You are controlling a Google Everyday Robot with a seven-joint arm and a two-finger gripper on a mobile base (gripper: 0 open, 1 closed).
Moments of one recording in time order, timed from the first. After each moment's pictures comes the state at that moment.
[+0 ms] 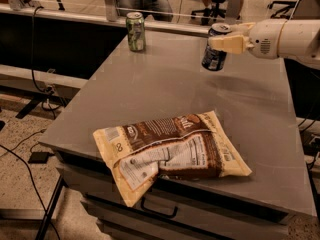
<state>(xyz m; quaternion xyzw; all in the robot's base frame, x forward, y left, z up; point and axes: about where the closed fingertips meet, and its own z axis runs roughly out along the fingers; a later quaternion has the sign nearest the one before) 0.683 -0.181 0.954 -0.35 0.71 0.23 0.56</state>
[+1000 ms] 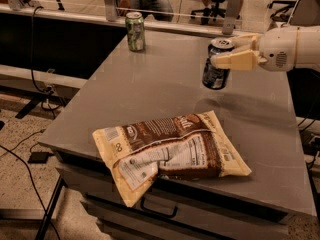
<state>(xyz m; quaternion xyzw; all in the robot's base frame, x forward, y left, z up) 0.606 -0.167 0.952 -0.44 0.68 0.28 0.52</state>
